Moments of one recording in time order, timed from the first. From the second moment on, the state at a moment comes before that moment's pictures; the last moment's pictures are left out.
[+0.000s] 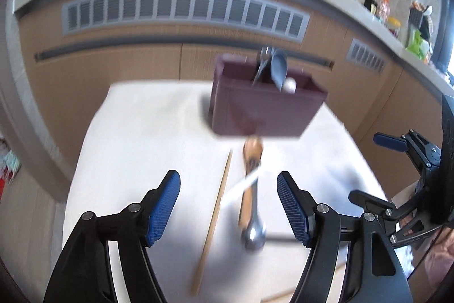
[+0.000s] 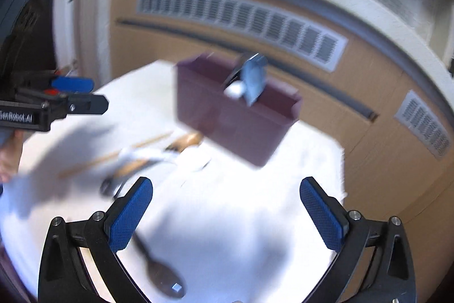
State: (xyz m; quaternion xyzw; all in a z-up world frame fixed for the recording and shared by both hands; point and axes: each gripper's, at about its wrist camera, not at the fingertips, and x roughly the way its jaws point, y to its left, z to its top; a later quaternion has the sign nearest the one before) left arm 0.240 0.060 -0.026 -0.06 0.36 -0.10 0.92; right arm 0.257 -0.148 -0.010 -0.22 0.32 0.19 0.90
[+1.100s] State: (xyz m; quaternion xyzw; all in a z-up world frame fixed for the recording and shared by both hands) left arm 0.224 0.068 -0.070 -0.07 0.44 -0.09 0.89; right arm 0.229 -0.155 -0.070 -0.17 0.47 0.30 0.81
